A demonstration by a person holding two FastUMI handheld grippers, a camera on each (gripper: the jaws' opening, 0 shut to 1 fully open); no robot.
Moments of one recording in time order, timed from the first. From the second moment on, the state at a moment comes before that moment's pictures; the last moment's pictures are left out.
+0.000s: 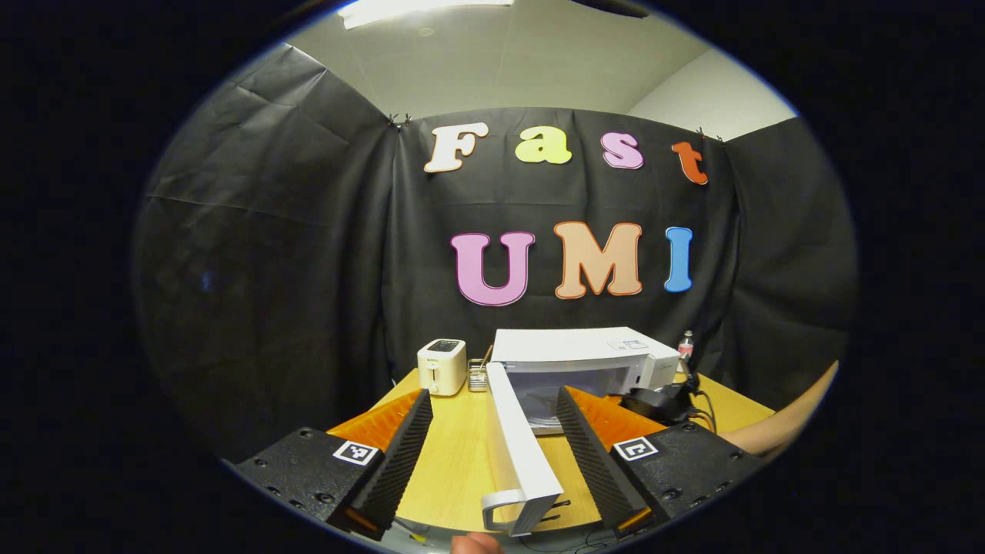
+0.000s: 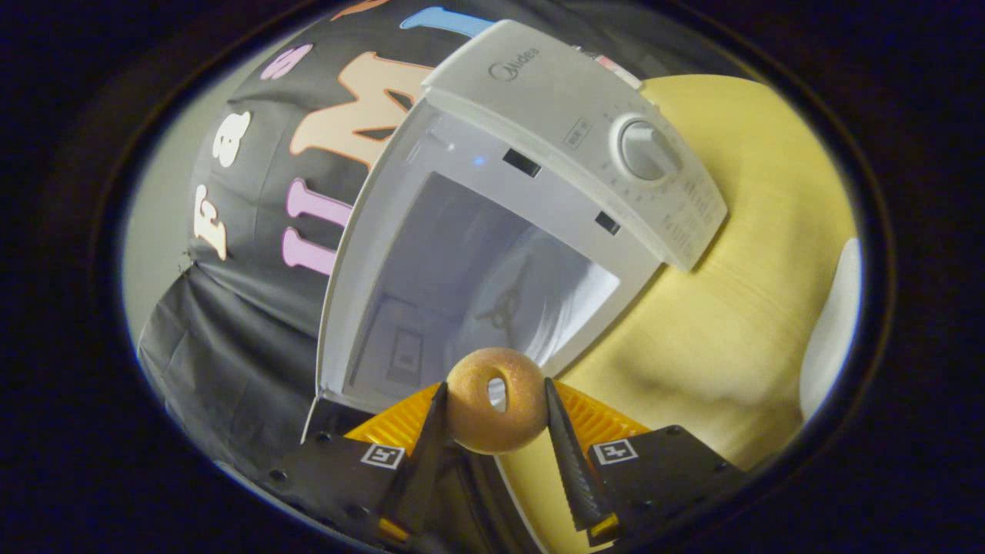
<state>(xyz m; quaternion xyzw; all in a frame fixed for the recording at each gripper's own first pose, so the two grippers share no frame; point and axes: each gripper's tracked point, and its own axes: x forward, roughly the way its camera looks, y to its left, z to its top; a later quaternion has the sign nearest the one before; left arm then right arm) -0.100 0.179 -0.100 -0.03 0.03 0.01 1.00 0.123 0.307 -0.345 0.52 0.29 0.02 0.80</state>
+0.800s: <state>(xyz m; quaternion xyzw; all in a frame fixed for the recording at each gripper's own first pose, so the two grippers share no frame) -0.105 0.203 -0.114 -0.01 0.06 0.04 1.00 0.208 0.347 -0.354 0.52 0.22 -0.02 0.82</state>
